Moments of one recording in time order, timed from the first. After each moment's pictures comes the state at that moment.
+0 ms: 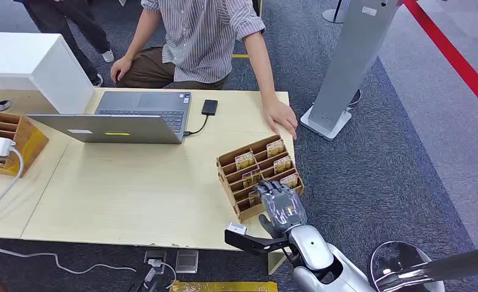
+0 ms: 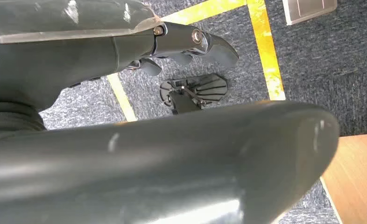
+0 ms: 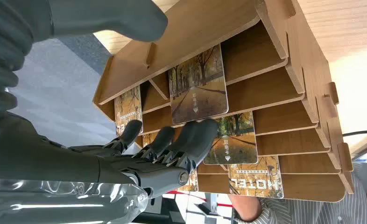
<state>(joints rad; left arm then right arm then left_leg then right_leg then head) -0.13 0.04 -1.20 -0.21 1.18 -0.10 -0.29 -0.43 -0.18 0.98 -1.28 1.04 0.00 0.37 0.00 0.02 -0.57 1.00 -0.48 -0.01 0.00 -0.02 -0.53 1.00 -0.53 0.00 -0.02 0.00</state>
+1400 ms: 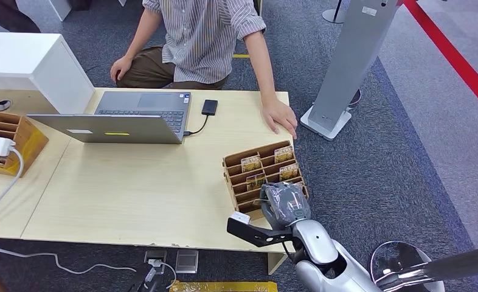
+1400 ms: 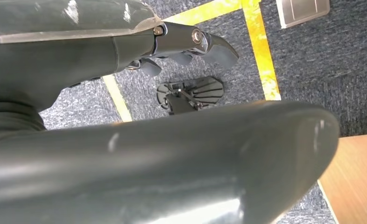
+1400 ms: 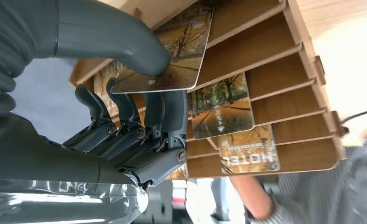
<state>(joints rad) -0.13 0.04 -1.19 -0.22 1.17 -0.08 -0.30 -0.44 -0.19 0.95 -1.34 0.92 0.03 0.41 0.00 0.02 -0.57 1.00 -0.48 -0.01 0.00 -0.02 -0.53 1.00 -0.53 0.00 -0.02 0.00</state>
